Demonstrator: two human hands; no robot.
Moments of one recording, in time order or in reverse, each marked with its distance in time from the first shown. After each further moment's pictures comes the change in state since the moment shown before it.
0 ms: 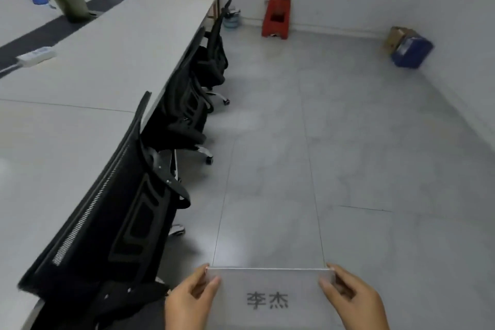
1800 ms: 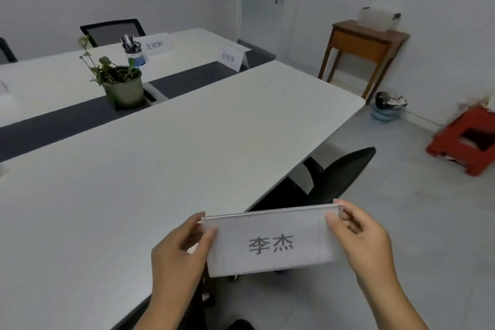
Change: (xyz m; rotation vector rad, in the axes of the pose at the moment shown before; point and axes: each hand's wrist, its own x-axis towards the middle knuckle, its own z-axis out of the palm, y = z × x) left_hand 0.909 0.554 0.295 -0.144 0.734 0.288; right_hand 1.009 -0.589 0.520 0.072 -0.663 -0.518
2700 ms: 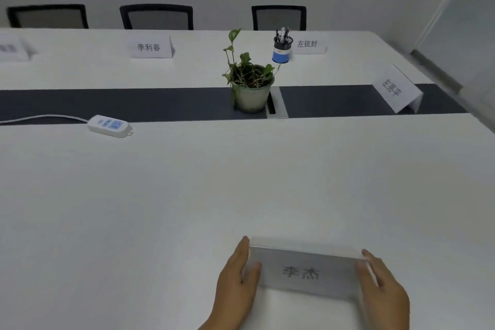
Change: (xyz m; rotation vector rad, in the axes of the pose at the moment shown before) left_hand 0.188 -0.078 0.063 0.083 0.199 -0.372; right_hand 0.244 0.024 0.217 -0.252 -0.484 0.038
